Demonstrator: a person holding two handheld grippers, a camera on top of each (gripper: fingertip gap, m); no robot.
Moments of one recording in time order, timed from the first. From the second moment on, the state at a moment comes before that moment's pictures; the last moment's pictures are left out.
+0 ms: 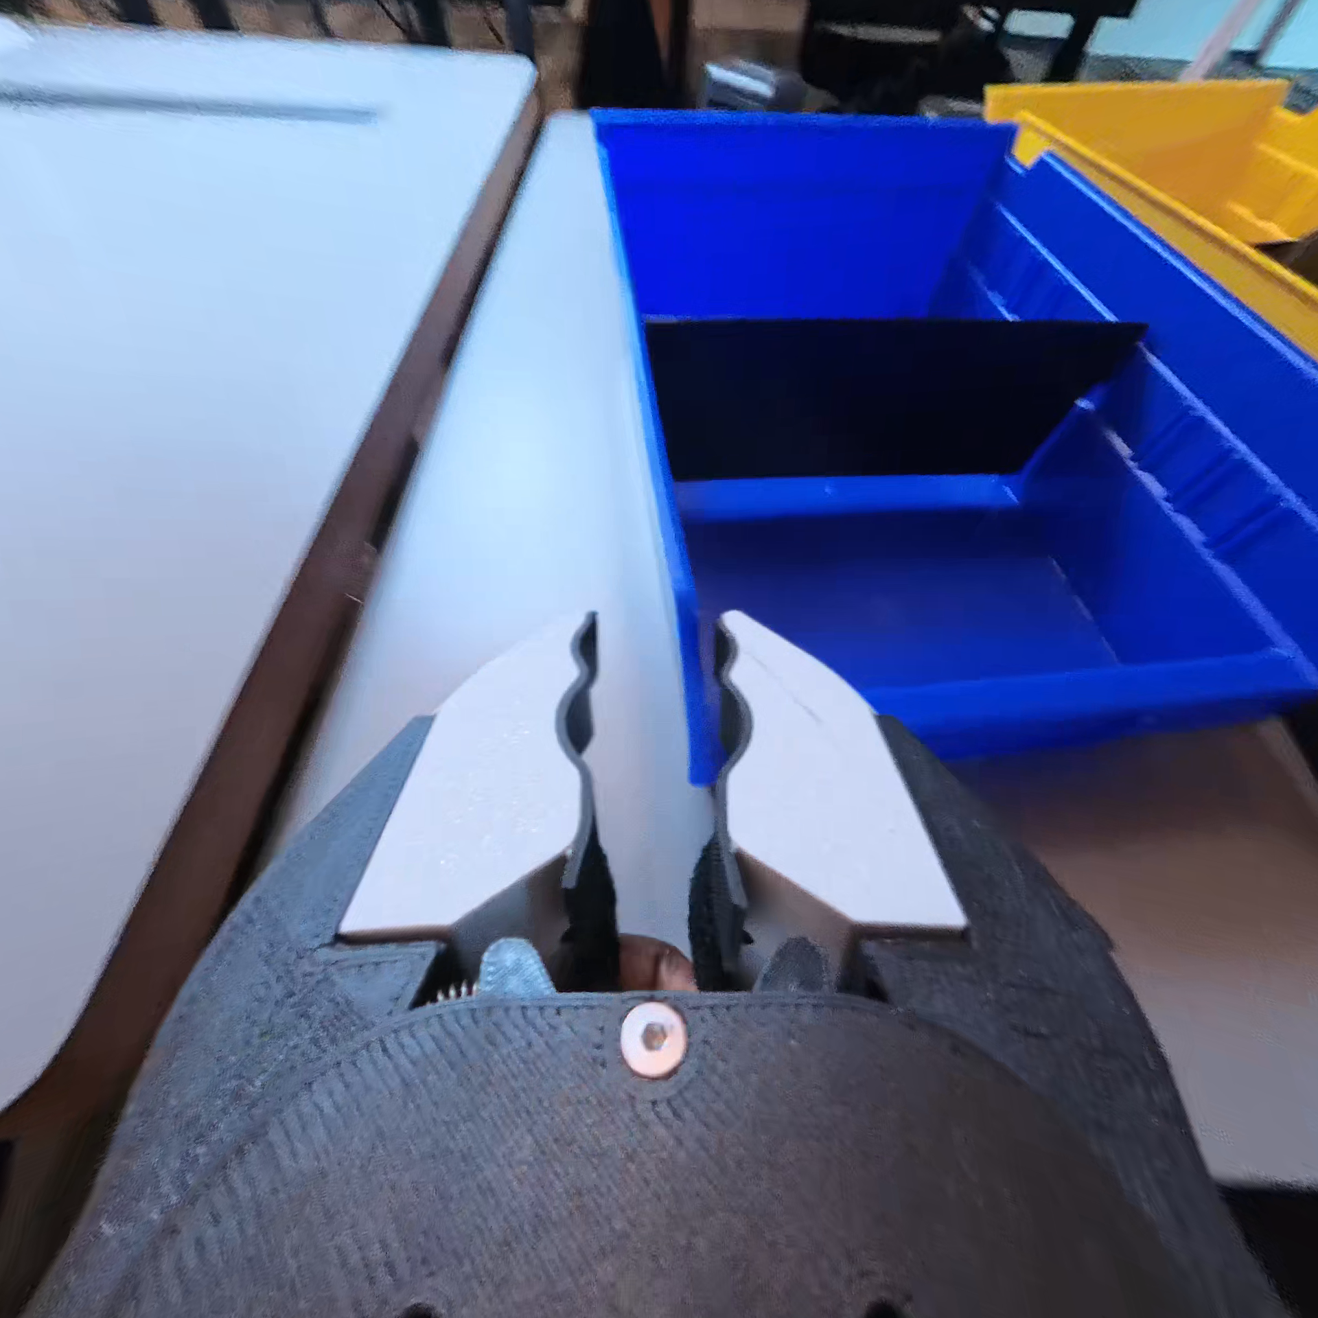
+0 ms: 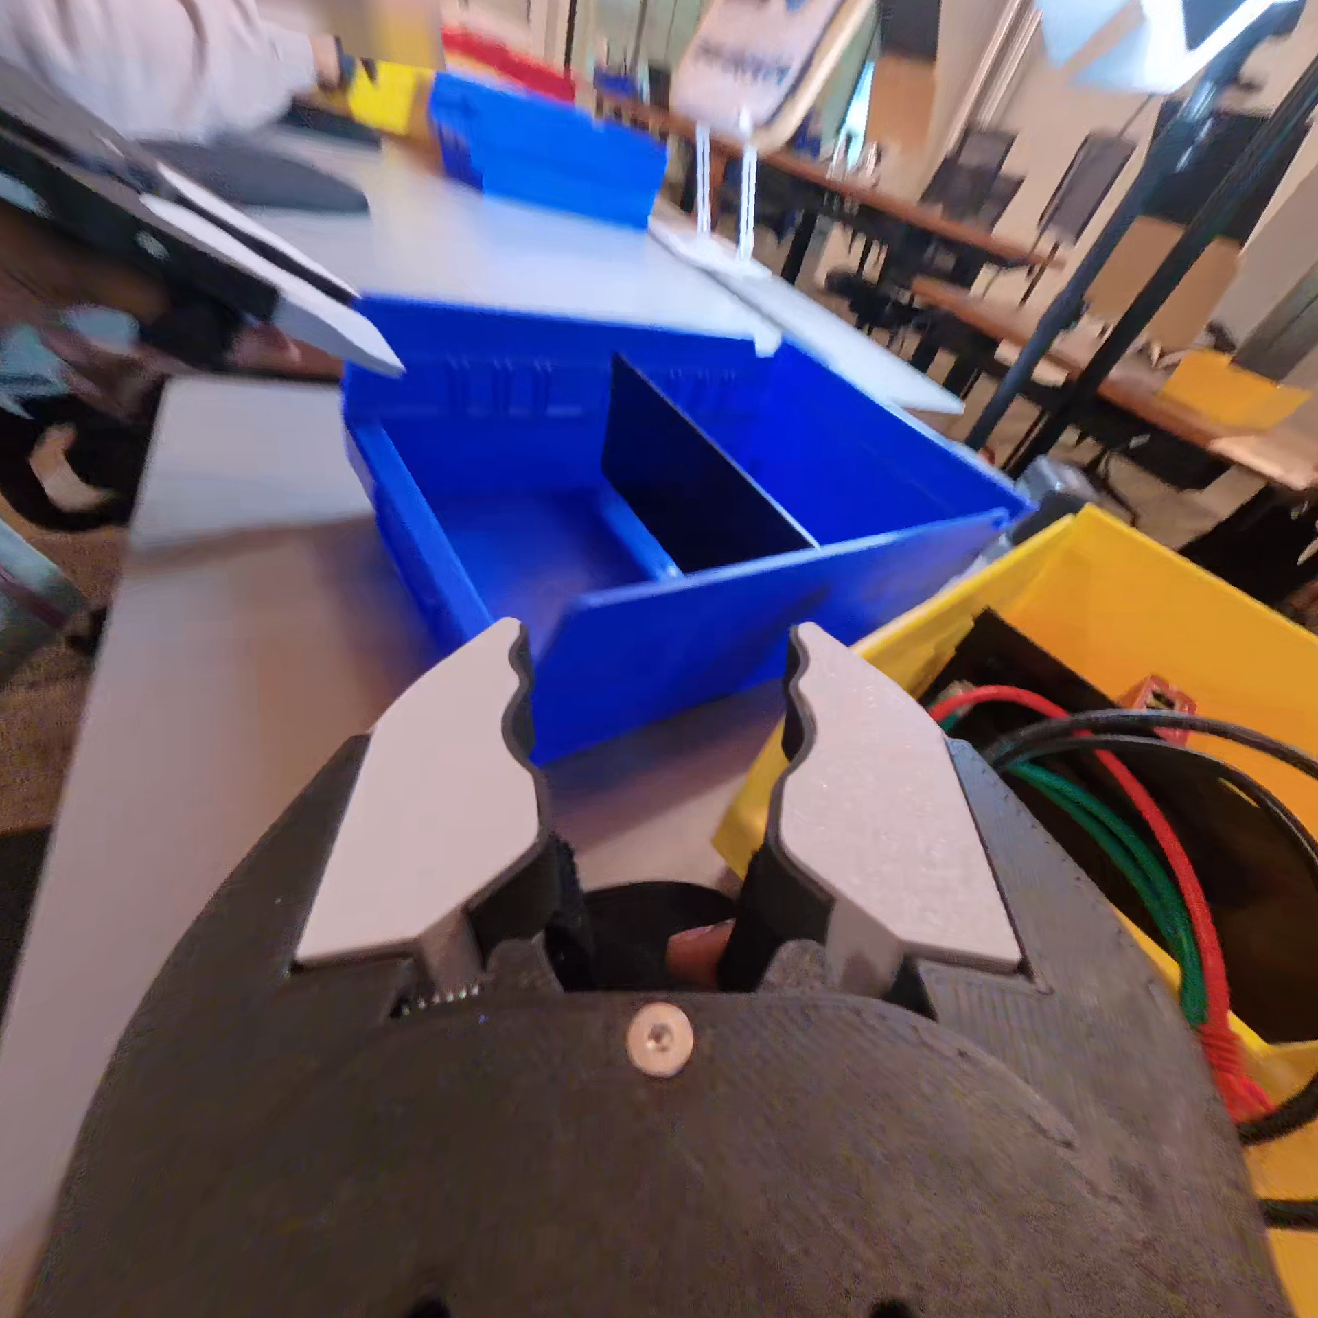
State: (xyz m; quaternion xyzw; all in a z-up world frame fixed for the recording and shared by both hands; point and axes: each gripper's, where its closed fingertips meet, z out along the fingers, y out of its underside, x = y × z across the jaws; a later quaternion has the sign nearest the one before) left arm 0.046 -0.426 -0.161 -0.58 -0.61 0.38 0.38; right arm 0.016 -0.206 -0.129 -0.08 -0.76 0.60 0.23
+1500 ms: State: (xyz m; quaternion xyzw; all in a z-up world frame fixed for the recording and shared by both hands) left arm -0.065 0.039 -0.009 -0.54 -0.30 0.46 0.64; right arm -0.020 0.218 -0.069 -0.32 -0.68 0.39 0.53
